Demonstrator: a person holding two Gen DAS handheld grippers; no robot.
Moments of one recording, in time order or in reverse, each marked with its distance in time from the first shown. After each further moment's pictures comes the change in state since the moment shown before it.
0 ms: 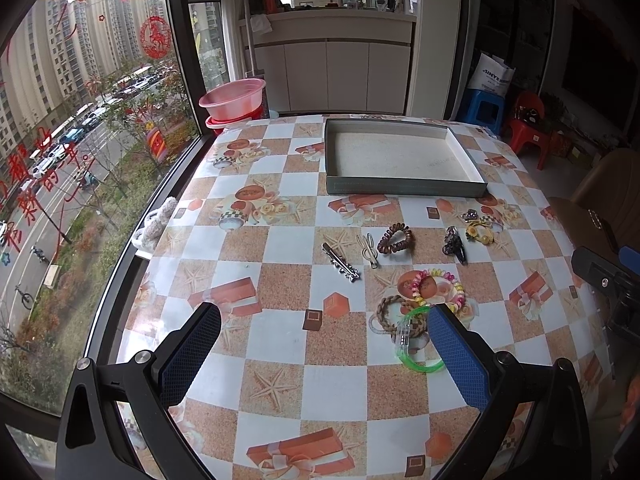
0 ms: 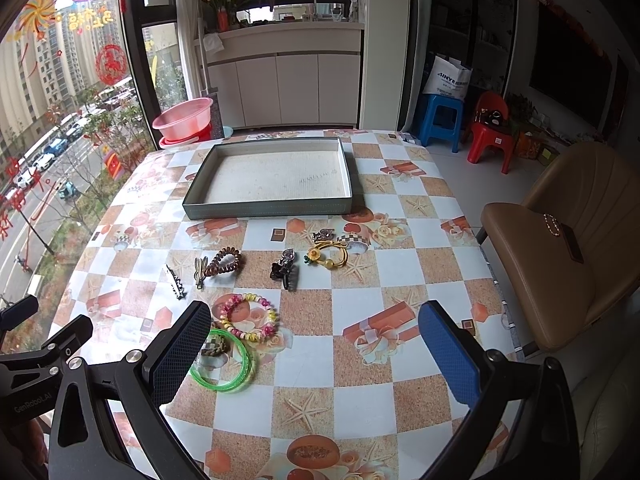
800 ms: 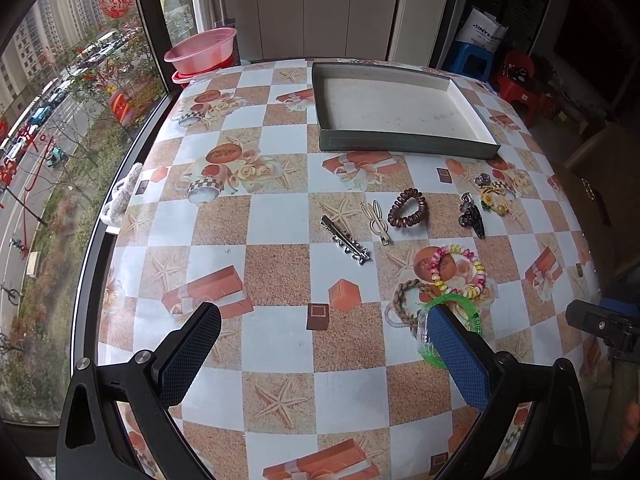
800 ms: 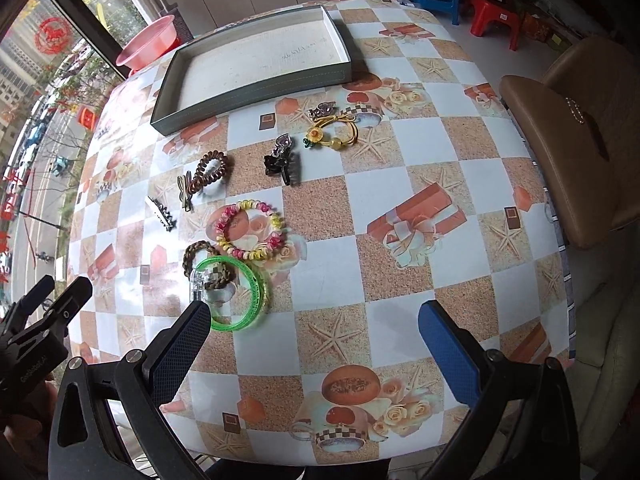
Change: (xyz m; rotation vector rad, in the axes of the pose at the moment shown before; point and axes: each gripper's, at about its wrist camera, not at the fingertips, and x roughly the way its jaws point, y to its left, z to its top) left arm 0.077 0.021 0.027 0.033 0.216 -0.093; right arm 0.070 -0.009 -0.013 0.188 0.481 0.059
